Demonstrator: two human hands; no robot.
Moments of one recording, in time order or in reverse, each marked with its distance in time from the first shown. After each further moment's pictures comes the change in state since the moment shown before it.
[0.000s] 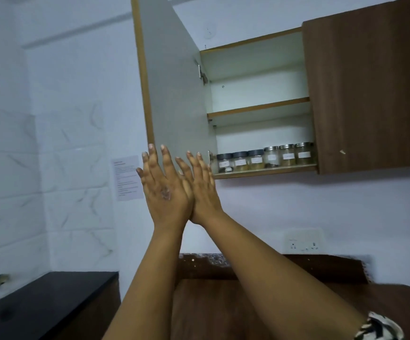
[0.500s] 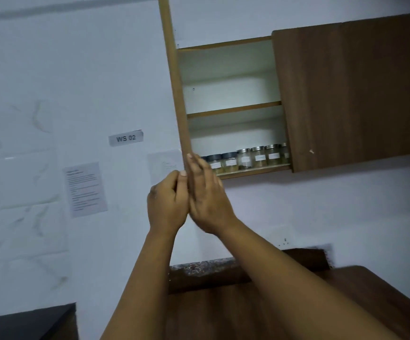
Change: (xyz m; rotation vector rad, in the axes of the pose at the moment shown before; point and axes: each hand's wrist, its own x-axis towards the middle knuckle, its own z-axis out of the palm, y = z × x) left_hand 0.015 -0.043 0.023 -0.695 -0.261 -0.082; right_hand -0.004 -0.005 0.008 0.029 0.239 -0.005
